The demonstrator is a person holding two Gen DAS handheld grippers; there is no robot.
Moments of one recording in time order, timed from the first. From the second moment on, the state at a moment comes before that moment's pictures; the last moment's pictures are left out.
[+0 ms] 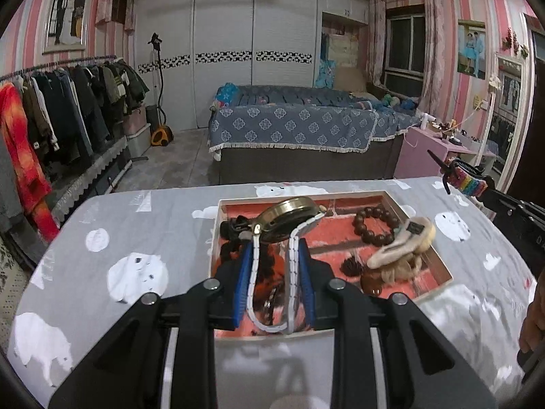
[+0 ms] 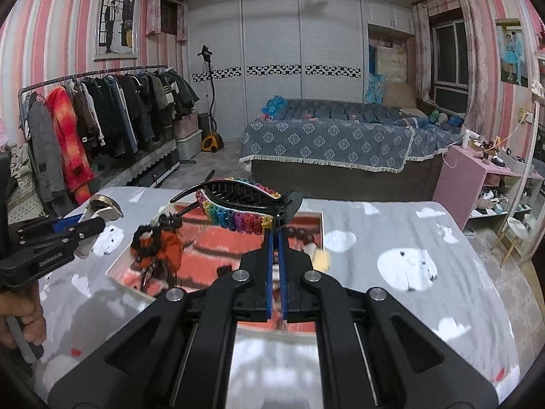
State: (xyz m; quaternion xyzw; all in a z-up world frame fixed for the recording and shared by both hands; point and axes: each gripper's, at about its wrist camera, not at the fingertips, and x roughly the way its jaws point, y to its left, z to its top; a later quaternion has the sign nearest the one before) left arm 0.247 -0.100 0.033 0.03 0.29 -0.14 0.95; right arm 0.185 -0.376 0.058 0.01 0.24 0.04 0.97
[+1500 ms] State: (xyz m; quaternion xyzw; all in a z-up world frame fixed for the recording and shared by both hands) left arm 0.127 -0.050 0.002 0.02 0.20 -0.06 0.98; right arm 0.104 -0.366 0.004 0.02 0.22 -0.01 0.97
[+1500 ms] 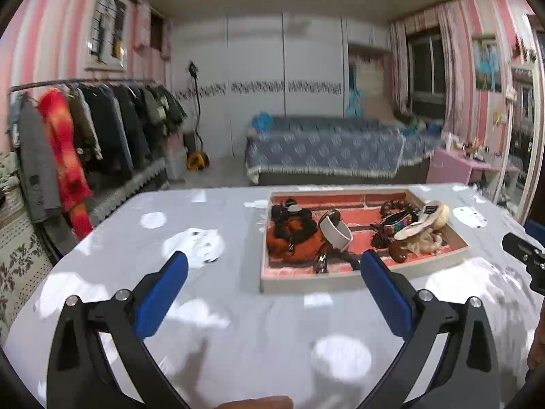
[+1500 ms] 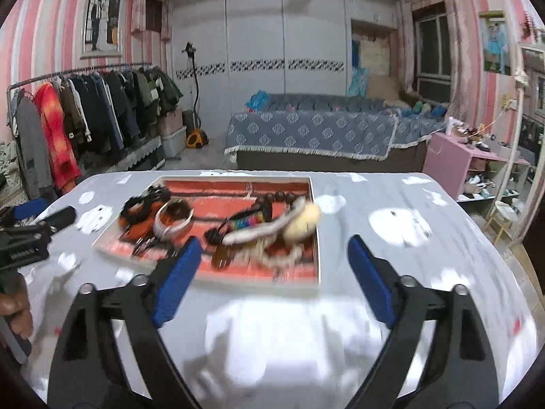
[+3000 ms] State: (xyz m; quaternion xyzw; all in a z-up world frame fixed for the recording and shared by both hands) left arm 0.069 -0.036 -0.026 0.02 0.16 -0.06 0.98; right arm 0.025 -0.345 -0.022 0.02 0.18 0.00 0.98
